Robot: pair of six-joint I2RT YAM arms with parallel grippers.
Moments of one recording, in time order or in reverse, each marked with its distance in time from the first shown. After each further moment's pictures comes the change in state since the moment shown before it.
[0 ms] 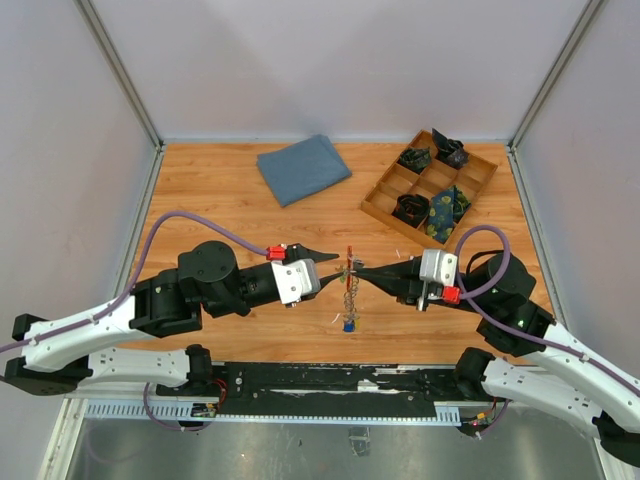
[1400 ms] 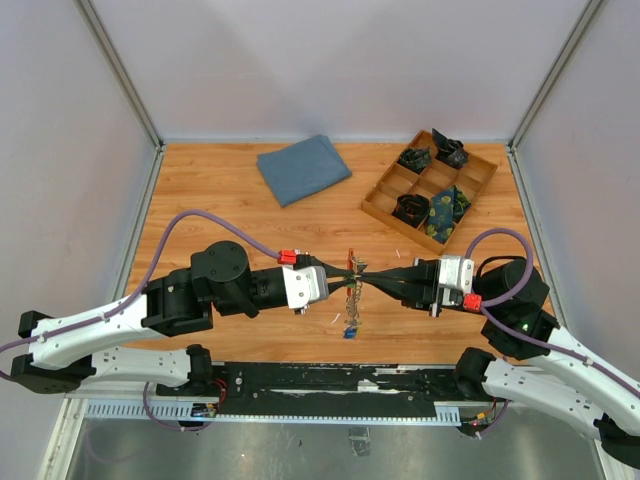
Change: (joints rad) left arm 0.000 0.037 -0.013 0.058 0.123 -0.033; right arm 0.004 -0.027 -0.014 0.093 -0.058 0.046
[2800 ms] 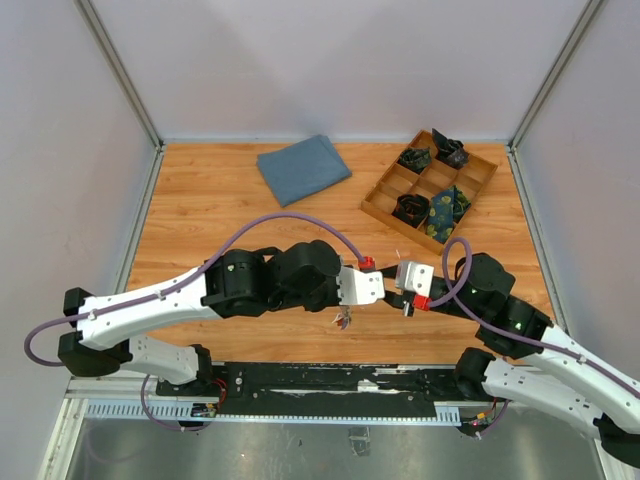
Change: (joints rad) left arm 0.000 0.308 0.257 -0.570 -0.272 0.035; right arm 0.000 0.006 -0.018 -0.321 0.158 -0.199
